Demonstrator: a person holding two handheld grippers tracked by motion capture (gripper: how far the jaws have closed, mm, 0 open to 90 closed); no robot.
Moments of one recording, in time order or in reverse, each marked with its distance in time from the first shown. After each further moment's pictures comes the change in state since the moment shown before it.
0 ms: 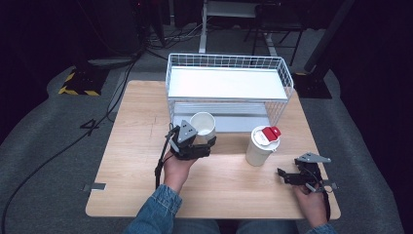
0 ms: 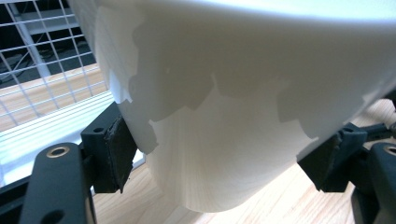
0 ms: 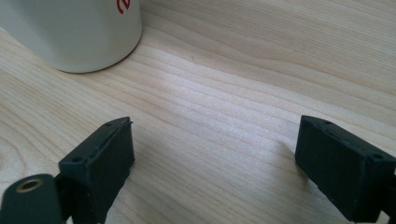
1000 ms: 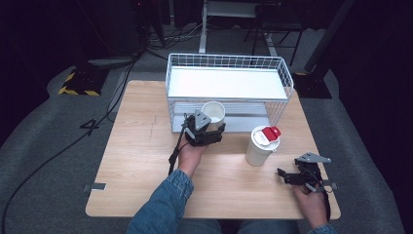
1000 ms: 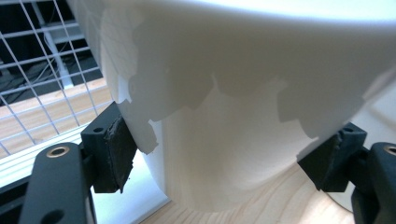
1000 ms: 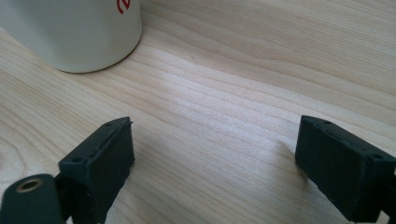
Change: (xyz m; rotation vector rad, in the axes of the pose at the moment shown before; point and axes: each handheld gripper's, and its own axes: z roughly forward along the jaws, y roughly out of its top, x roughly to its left) left arm 0.009 0.007 0.067 -0.019 0.090 0.015; right arm 0.000 0.000 0.000 0.000 0.000 0.000
